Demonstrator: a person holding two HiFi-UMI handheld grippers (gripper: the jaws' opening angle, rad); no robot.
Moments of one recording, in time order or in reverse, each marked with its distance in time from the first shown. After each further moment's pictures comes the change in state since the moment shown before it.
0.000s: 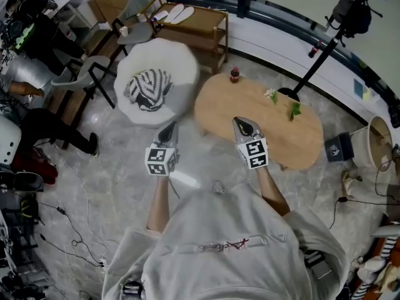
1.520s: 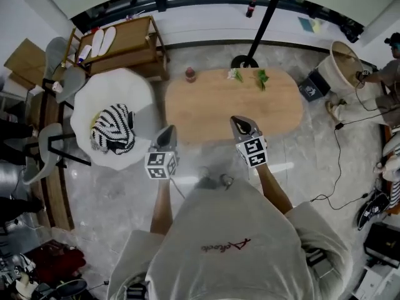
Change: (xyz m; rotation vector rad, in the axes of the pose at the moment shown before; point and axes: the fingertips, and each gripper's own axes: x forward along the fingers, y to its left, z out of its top) left arm 0.193 0.043 0.001 0.023 0.118 -0.495; right arm 0.063 -0.068 -0.019 0.159 0.172 -0.447
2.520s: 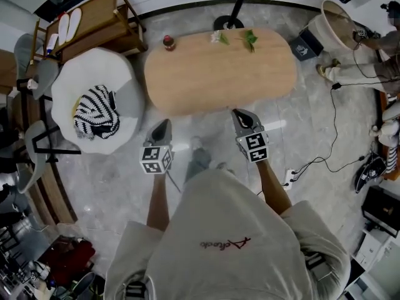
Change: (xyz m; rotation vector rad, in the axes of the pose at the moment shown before) left arm 0.026 -0.026 -0.105 -0.061 0.180 -0.097; right arm -0.033 -0.003 -0.113 0.146 0.166 -0.084
